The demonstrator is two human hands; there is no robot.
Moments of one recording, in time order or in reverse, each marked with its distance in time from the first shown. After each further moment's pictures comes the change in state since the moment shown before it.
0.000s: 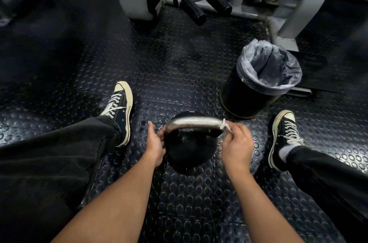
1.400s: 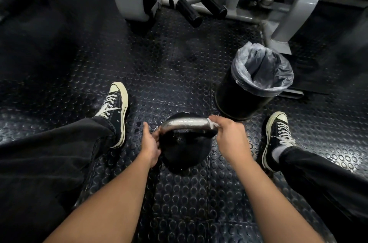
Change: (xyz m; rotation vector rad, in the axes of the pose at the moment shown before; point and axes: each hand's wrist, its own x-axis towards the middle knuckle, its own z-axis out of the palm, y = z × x) left_hand -0.003 0.003 0.002 -0.006 -0.003 -0.006; right_hand 0.035 -0.036 -0.037 -0.104 -0.476 0.021
